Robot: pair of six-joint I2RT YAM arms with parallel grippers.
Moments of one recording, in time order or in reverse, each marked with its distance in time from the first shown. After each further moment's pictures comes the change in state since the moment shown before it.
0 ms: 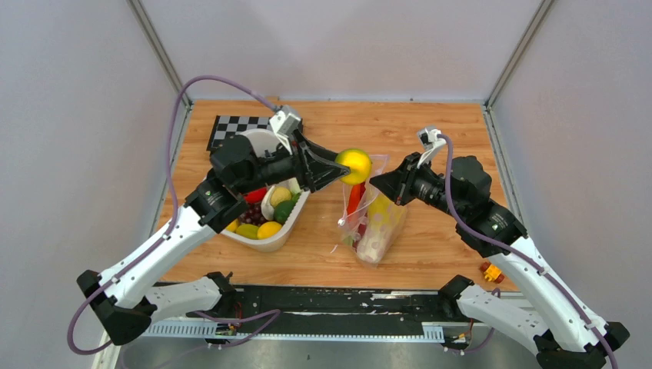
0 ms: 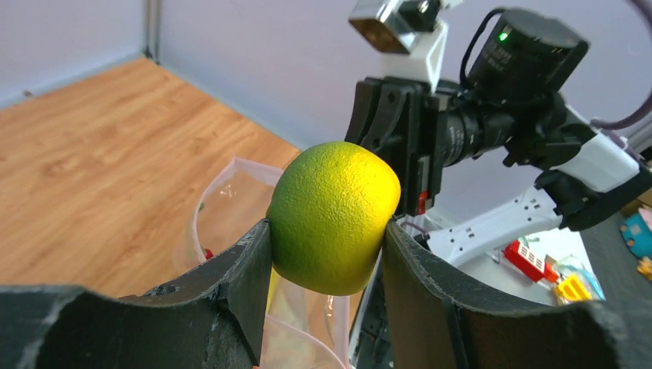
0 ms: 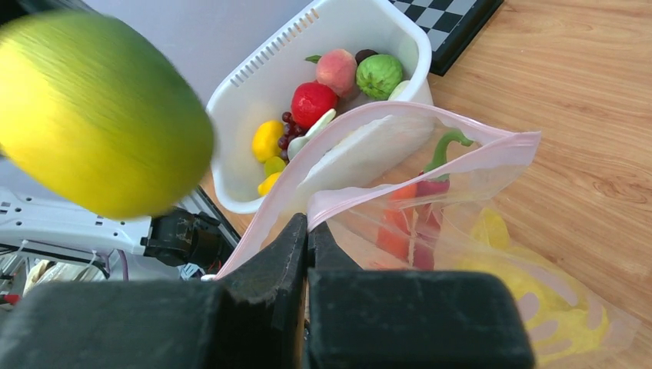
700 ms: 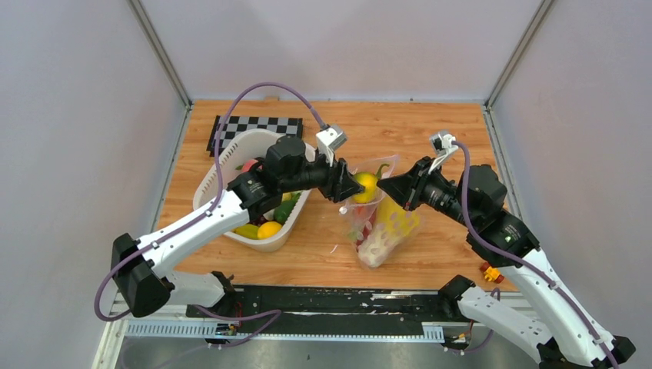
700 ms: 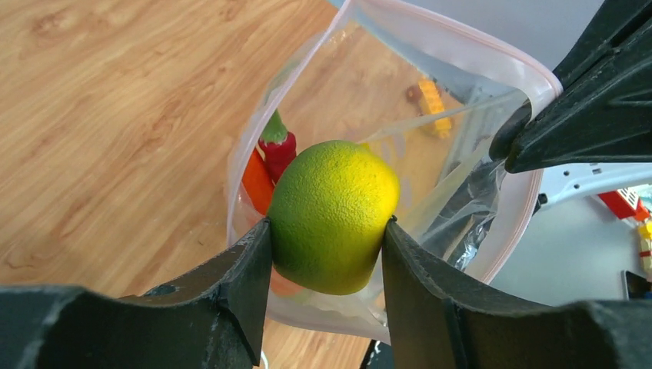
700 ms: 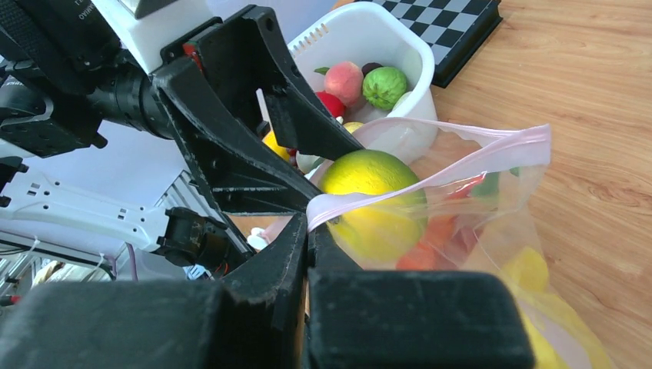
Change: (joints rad) left arm -0.103 0.238 -0.011 -0.131 -0.090 0.150; right arm -0.006 -0.093 -0.010 -0.020 0.007 0.006
